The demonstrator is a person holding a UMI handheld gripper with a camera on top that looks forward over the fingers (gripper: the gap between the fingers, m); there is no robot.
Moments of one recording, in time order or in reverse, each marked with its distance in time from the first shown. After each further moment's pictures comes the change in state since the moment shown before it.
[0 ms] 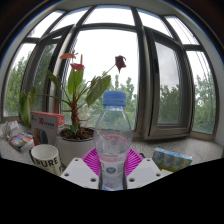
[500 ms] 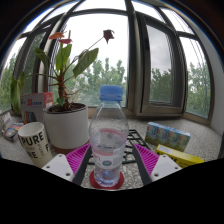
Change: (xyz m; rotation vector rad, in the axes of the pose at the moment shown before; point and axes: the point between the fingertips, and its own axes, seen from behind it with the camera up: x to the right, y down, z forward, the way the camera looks) arm 0.024 0.087 -0.008 -0.197 0.095 0.043
